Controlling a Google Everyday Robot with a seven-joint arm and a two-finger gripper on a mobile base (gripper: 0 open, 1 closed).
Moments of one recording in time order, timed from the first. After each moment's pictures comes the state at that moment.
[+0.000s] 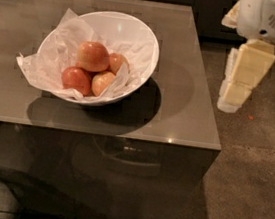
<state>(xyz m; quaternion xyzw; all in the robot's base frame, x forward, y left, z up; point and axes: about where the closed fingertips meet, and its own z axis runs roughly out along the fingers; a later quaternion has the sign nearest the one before) 0.472 -0.151 1.014 -0.65 0.74 -0.05 0.15</state>
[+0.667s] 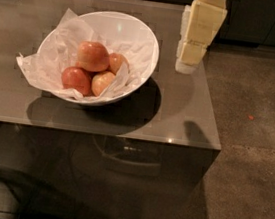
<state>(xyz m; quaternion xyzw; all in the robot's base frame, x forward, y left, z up) 0.505 -0.068 1.061 -0.70 0.68 -0.06 0.20</state>
